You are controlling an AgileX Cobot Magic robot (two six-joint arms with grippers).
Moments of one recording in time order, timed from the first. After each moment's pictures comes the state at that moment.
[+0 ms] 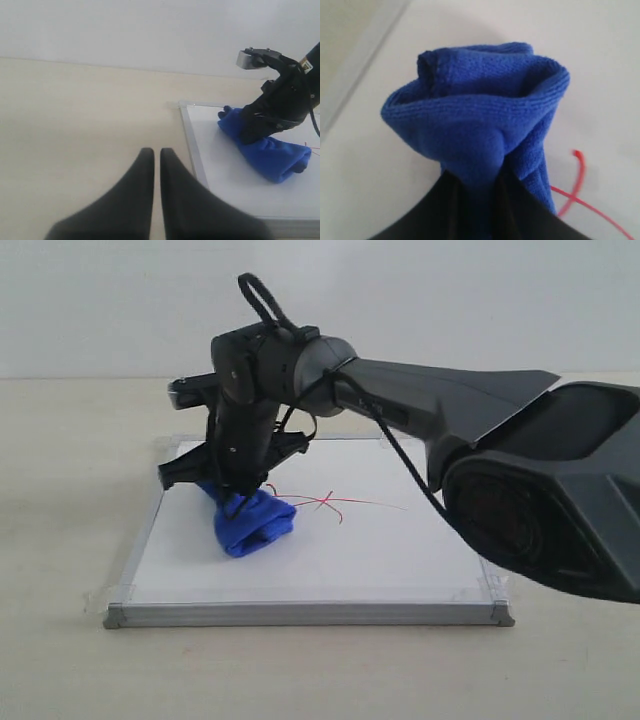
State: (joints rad) left arm 0.03 0.00 0.00 -0.19 0.30 0.07; right arm 0.60 2.53 -2.23 0.03 0.98 0.21
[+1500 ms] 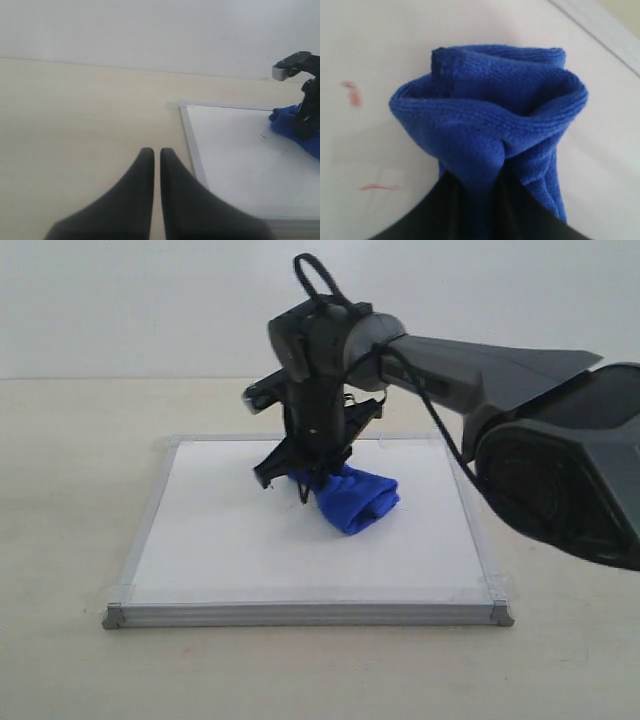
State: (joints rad) left arm 0.03 0.00 0.00 -0.19 0.30 0.07; right arm 0.53 2.52 -2.22 -0.16 1.17 0.05
